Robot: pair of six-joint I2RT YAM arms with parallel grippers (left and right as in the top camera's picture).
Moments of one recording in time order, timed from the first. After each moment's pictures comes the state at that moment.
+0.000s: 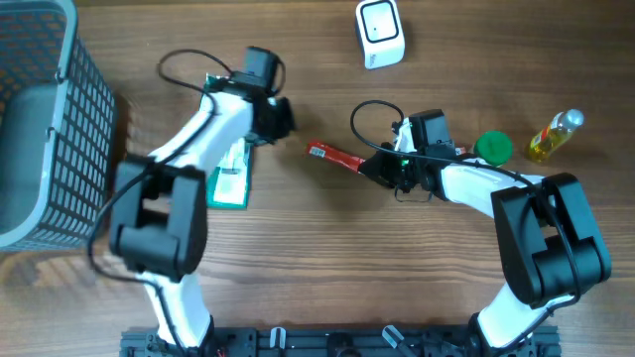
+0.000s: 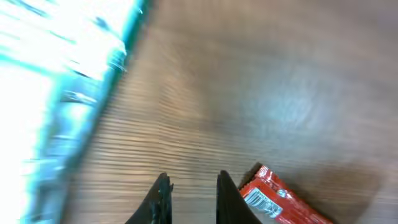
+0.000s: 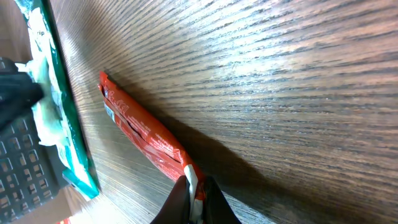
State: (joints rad) left arm -0.27 2.00 1.43 -0.68 0.14 -0.56; right arm 0.26 1.85 0.82 0.01 -0.59 0.73
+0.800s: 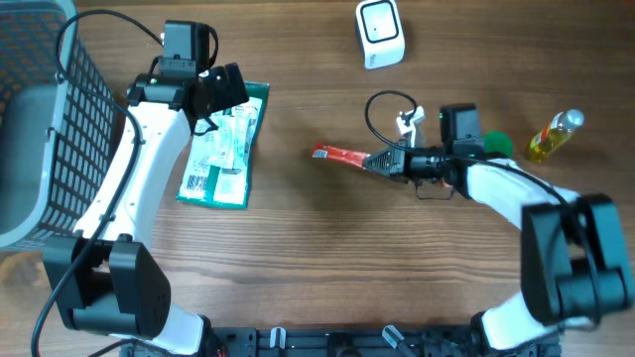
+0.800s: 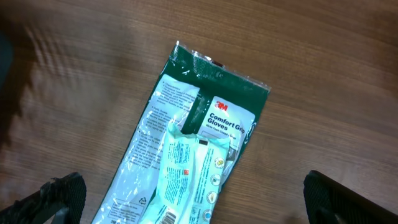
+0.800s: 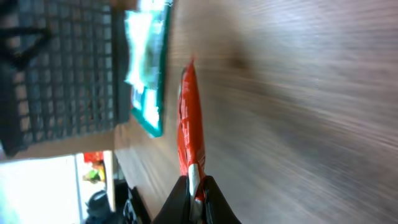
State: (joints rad) left arm -0.11 1.70 1.43 -0.74 -0.13 -0.38; right arm 0.15 1.72 0.81 -0.07 -0.96 0.45
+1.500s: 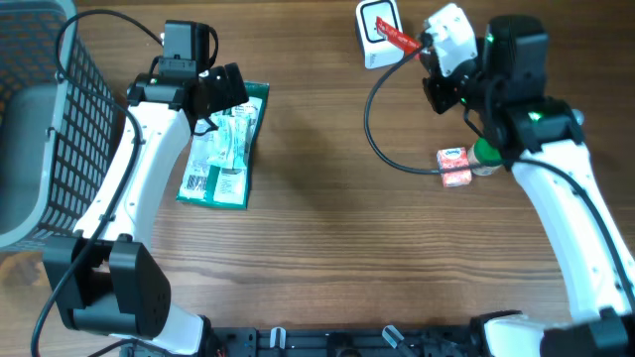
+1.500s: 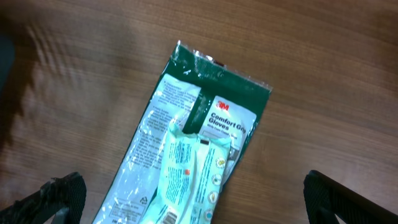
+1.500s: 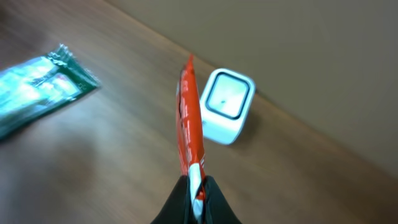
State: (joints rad) left arm -0.11 1.70 1.43 -0.74 -0.14 -0.38; right arm 0.18 1.47 1.34 -0.47 -0.22 -0.44
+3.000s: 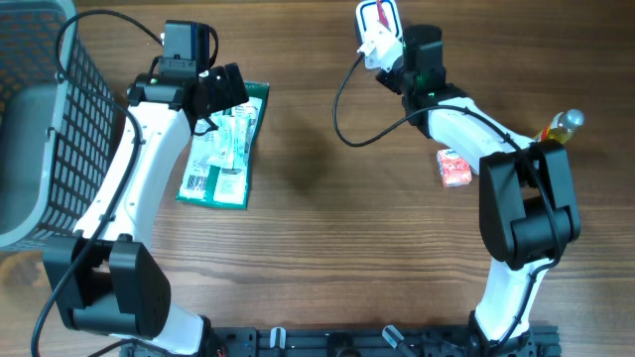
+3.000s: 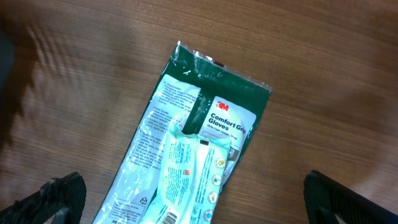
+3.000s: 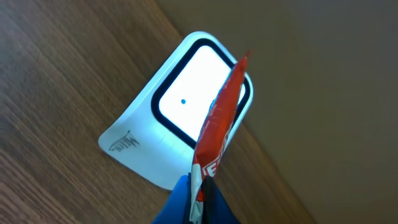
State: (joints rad) left arm -0.11 1.70 1.43 -0.74 -0.14 -0.38; right arm 0.27 2.06 1.34 0.18 0.09 -0.81
